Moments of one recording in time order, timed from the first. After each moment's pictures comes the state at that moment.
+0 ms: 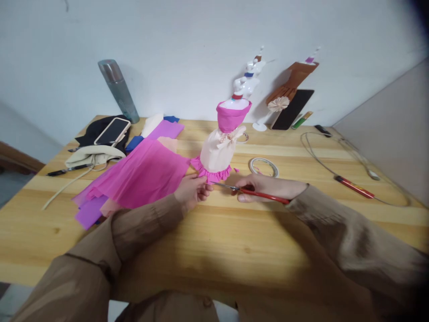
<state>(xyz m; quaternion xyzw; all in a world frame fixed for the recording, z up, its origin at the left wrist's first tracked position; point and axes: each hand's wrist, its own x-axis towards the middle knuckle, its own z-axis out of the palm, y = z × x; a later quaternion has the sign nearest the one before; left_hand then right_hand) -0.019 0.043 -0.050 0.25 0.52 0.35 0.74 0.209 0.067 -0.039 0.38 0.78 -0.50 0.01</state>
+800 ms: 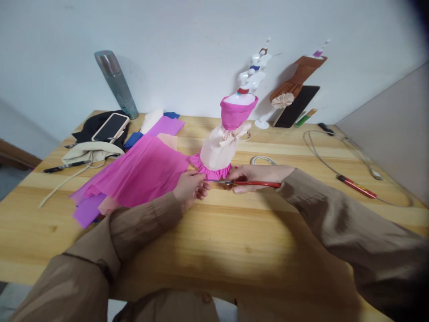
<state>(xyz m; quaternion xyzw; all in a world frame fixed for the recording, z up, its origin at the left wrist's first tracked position) -0.022 0.048 -0.054 0.28 0.55 0.35 0.71 0.197 0.103 -0.038 0.26 0.79 -0.56 0.06</state>
